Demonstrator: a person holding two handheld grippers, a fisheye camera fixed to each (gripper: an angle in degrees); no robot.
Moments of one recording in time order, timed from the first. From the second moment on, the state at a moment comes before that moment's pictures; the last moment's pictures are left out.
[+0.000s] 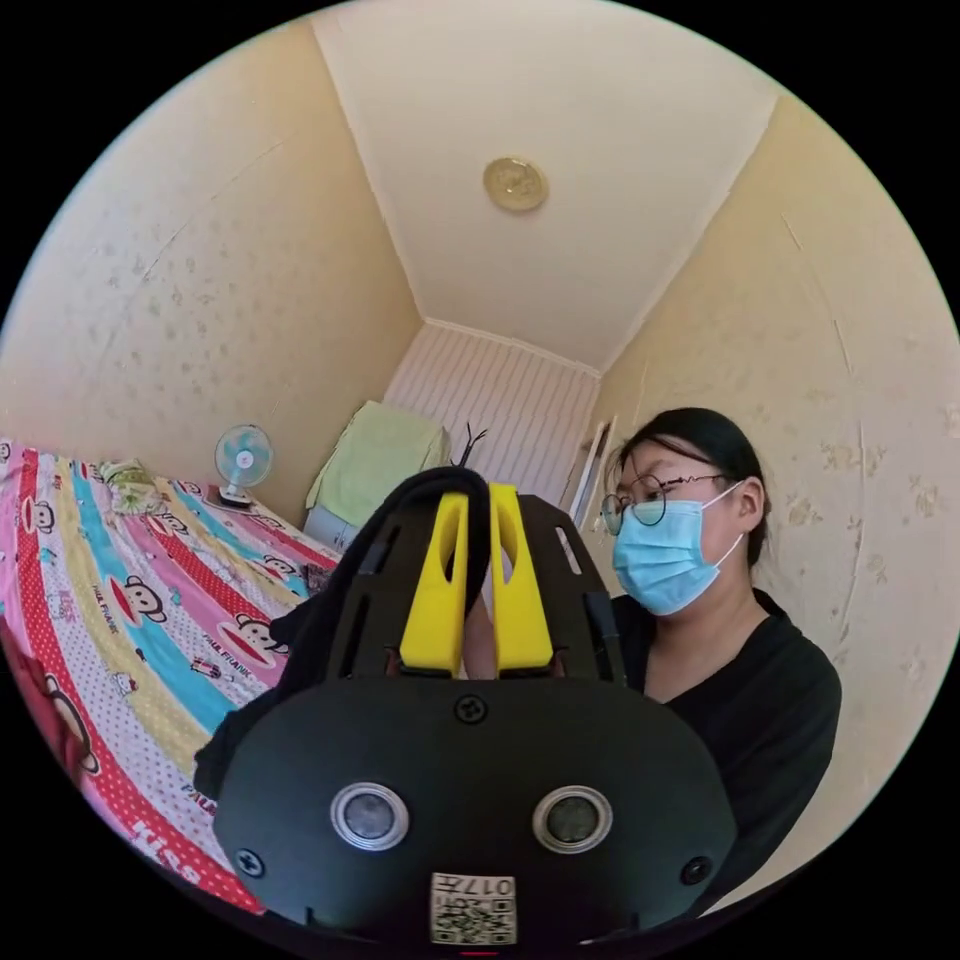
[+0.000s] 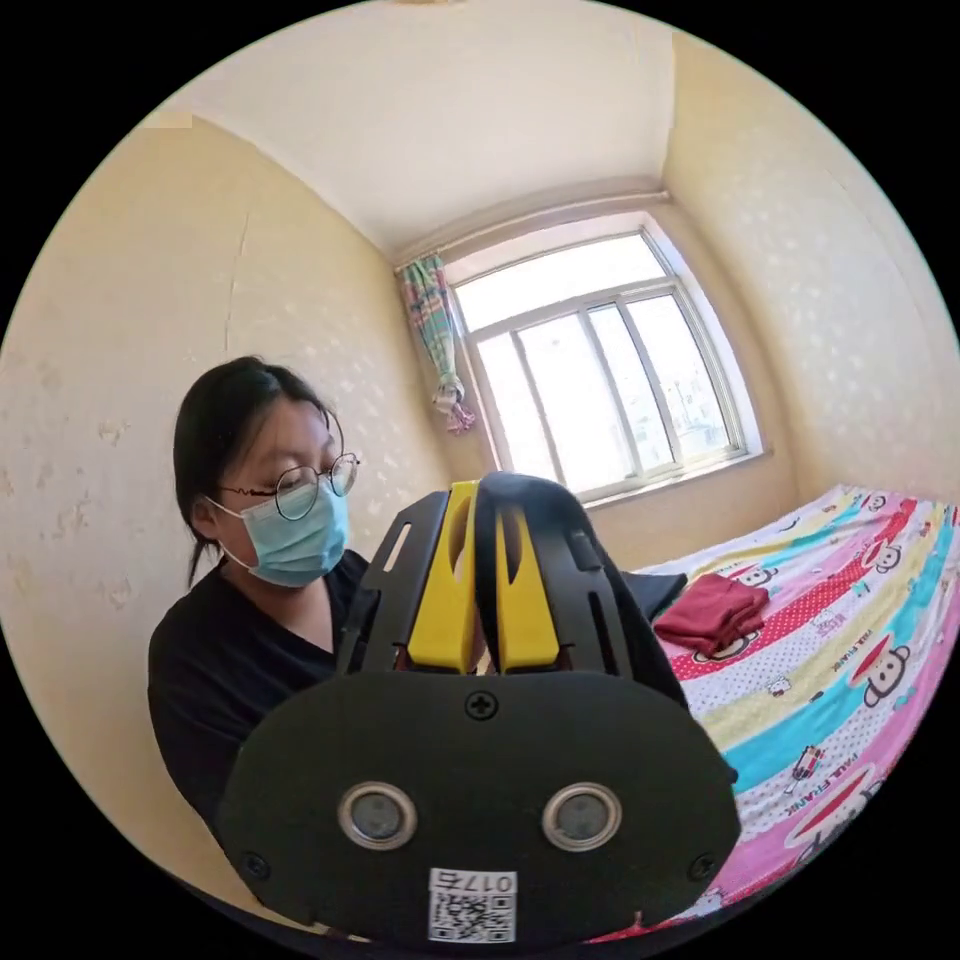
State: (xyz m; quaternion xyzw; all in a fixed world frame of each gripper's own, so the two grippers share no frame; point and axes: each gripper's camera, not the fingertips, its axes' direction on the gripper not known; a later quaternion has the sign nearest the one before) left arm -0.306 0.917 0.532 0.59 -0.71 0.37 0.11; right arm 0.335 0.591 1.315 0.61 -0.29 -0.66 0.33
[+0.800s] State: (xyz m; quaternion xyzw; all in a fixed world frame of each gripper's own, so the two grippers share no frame) left arm -0.264 1.164 0.244 0.79 -0.61 0.04 0.07; right arm 0.289 0.291 1.191 0.68 -0.23 -0.33 0.61
